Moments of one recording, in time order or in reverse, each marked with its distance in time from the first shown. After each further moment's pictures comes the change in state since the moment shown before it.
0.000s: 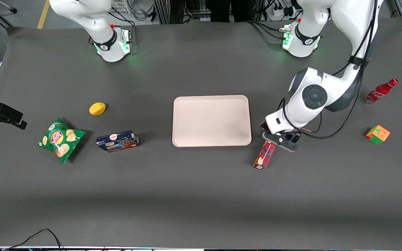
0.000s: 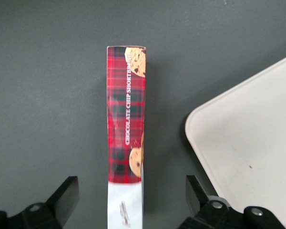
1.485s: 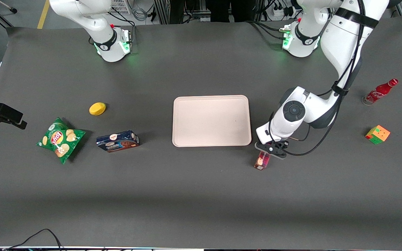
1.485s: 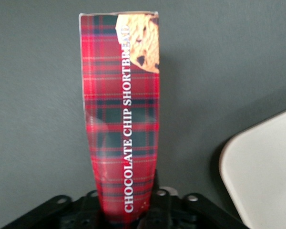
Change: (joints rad) arm -0.006 0.213 0.004 0.034 0.257 0.165 -0.234
